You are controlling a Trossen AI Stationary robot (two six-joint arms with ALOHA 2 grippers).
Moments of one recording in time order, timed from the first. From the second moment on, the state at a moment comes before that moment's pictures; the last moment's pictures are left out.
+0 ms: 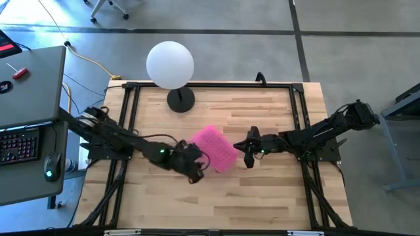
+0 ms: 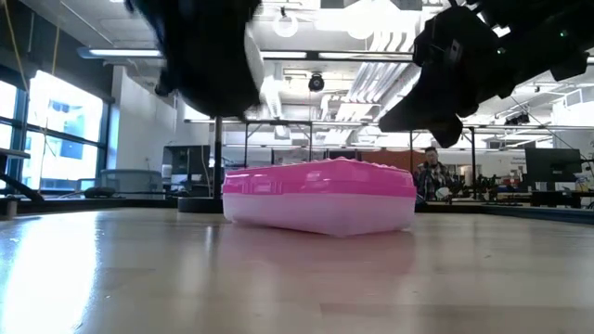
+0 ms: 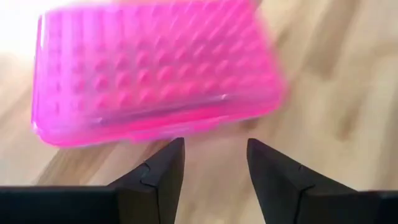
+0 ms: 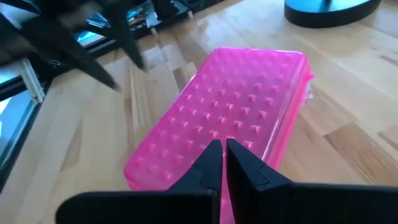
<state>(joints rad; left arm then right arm) -0.38 1.64 1.11 -0.47 -0.47 -0.82 0.20 1.29 0.43 0.43 0.29 0.51</state>
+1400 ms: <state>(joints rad) -0.25 1.75 1.08 -0.48 -0.30 -0.91 0.36 1.58 0.84 -0.26 0.29 0.40</state>
